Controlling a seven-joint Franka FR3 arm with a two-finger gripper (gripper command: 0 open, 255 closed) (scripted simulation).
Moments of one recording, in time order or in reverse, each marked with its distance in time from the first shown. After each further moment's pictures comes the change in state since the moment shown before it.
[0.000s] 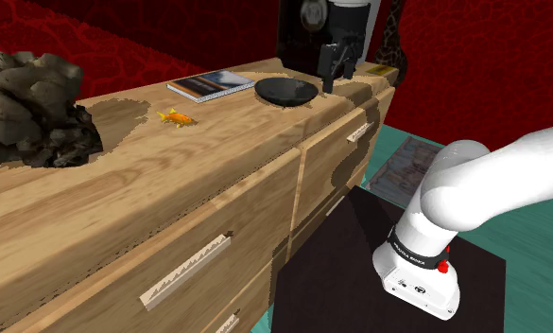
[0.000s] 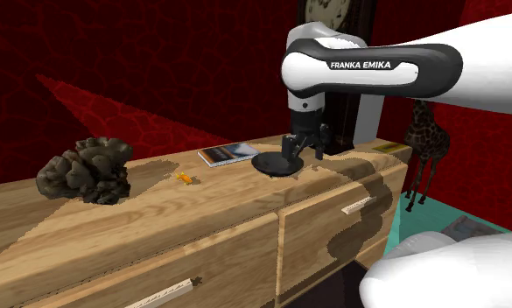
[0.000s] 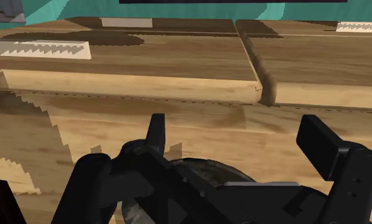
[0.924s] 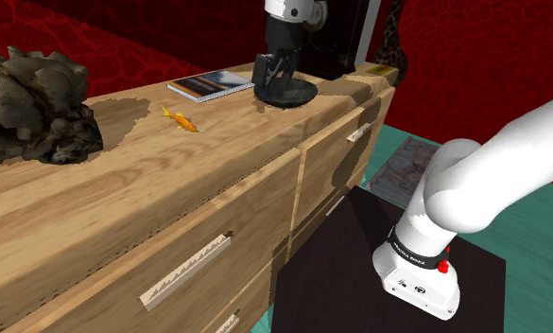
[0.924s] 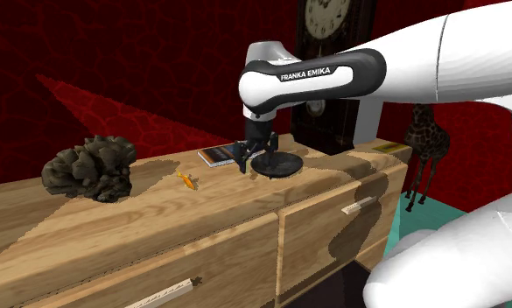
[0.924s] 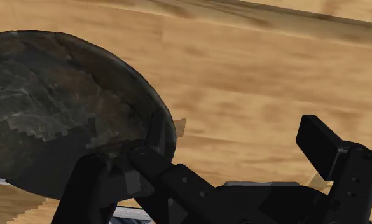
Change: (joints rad) arm 0.088 0.239 0.072 0.057 0.117 0.339 0.021
